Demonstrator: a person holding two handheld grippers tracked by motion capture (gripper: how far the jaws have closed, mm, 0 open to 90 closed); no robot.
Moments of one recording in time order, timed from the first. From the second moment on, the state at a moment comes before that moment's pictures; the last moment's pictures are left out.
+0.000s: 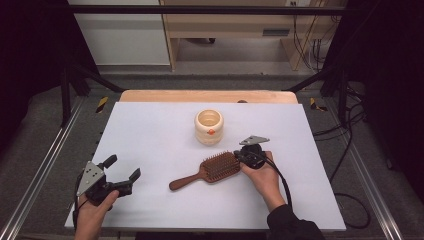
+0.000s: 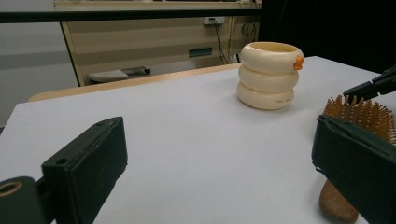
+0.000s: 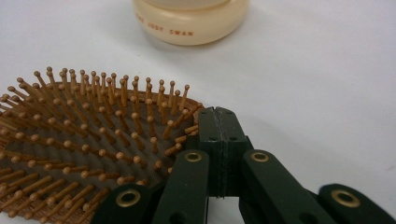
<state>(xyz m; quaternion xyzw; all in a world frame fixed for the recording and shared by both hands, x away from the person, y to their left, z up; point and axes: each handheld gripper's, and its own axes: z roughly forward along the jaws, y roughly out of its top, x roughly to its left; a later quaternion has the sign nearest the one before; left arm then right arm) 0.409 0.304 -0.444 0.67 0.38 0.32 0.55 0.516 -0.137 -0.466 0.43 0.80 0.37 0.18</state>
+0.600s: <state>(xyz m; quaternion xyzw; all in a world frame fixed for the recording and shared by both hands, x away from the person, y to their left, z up) 0.410 0.300 -0.445 0.68 0.38 0.31 0.54 0.499 -0.094 -0.466 0.39 0.82 0.38 0.16</state>
